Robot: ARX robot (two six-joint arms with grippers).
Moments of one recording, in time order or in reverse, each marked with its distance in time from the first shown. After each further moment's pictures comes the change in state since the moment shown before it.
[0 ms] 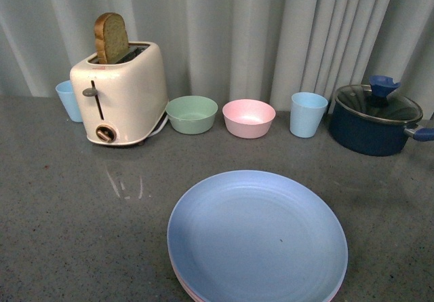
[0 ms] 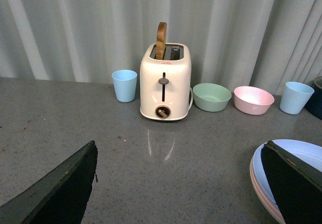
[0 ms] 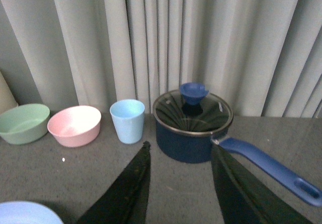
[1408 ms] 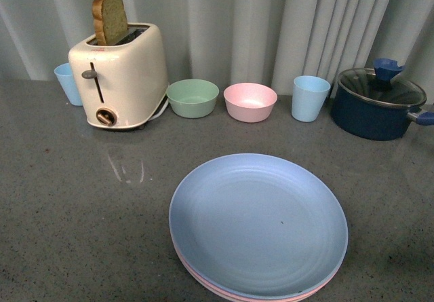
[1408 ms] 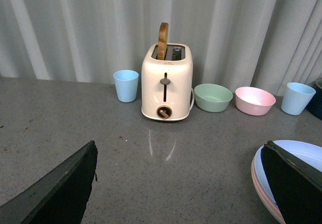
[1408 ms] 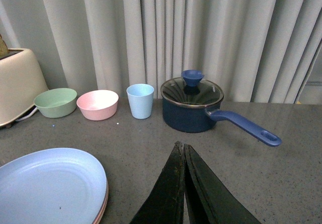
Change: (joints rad) left arm 0.000 0.000 0.000 0.000 0.000 0.000; right arm 0.000 -1.099 -0.315 -0.776 -0.003 -0.006
